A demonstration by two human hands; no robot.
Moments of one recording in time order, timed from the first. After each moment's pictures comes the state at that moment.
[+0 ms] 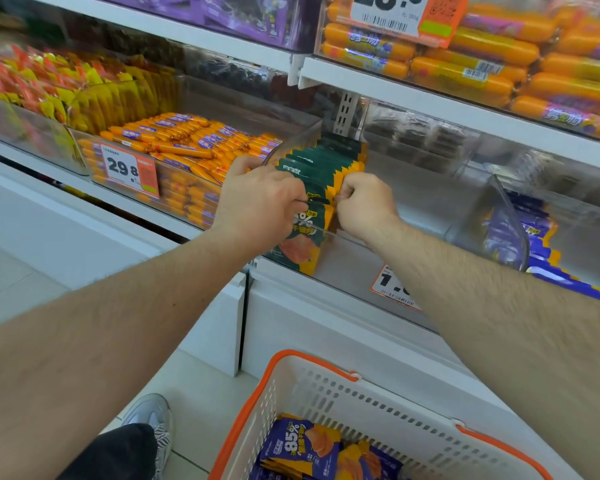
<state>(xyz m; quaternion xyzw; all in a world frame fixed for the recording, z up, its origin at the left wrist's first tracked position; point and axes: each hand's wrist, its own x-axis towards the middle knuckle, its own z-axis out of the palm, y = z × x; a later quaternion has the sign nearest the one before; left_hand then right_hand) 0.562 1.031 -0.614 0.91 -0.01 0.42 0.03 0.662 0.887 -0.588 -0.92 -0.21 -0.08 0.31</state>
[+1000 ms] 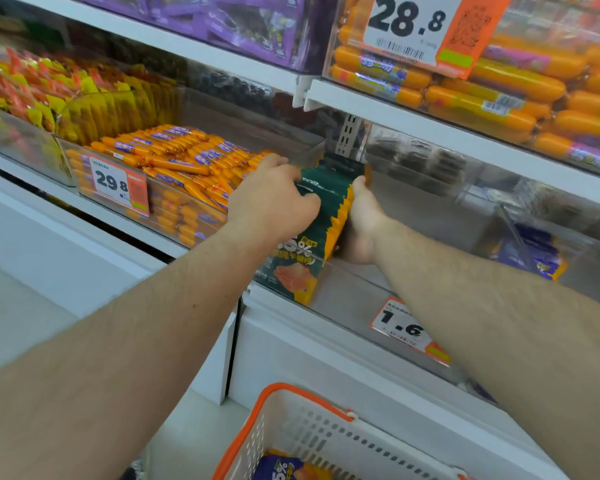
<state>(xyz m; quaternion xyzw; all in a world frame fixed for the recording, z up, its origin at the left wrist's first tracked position) 0.600 1.026 -0.579 0.91 0.19 0.27 0.27 0.697 0.914 -0.583 -0.68 0.02 0.32 0.66</state>
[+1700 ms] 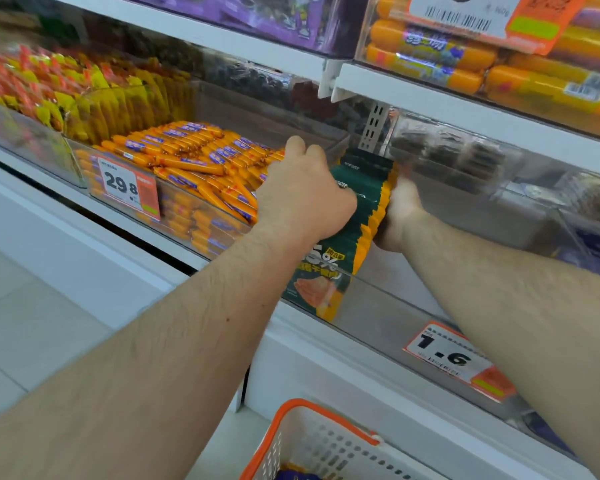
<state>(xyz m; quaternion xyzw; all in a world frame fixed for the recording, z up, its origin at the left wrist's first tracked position) 0.622 1.023 -0.569 0.91 0.22 0.26 0.23 0.748 0.929 -0.590 -0.67 0.00 0.23 0.70</state>
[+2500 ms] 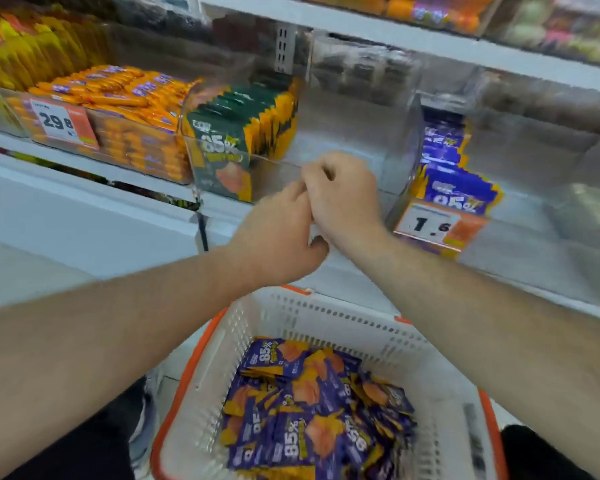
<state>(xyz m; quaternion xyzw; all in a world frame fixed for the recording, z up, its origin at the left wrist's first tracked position) 0.487 0.869 -0.622 0.95 -0.10 0.19 0.23 0.544 0.778 -0.598 -0.84 -0.22 -0.13 0.48</state>
